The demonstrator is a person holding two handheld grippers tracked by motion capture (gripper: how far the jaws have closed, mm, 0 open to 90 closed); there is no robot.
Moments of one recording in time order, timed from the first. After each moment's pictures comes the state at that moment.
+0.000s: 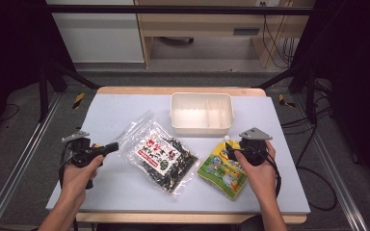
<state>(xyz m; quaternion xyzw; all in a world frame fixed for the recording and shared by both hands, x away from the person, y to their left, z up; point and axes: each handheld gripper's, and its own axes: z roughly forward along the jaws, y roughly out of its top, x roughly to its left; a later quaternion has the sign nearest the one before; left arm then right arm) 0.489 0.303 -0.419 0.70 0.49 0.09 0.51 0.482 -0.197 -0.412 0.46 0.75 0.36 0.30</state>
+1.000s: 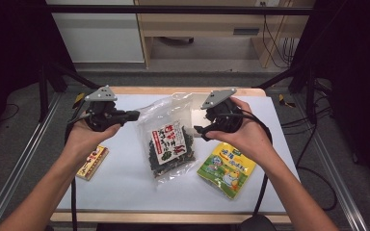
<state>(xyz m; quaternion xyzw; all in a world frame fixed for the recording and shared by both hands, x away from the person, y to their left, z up) 0.513 0.217 -0.280 0.83 0.28 0.16 0.46 0.501 -0.113 -0.274 0.22 0.88 0.33 0.25</state>
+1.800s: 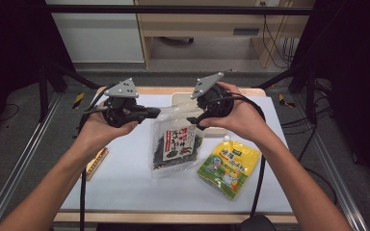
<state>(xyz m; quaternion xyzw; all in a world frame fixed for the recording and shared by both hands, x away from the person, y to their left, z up) 0.504 0.171 -0.248 0.85 0.19 0.16 0.46 0.534 -0.093 -0.257 0.13 0.91 0.32 0.23</state>
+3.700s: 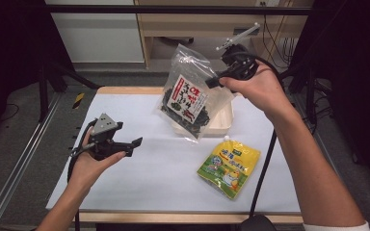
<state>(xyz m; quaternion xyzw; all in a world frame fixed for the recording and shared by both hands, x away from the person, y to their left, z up) 0.475 0.224 -0.351 0.79 0.35 0.24 0.44 0.562 -0.142 -0.179 0.29 0.87 0.38 0.13</state>
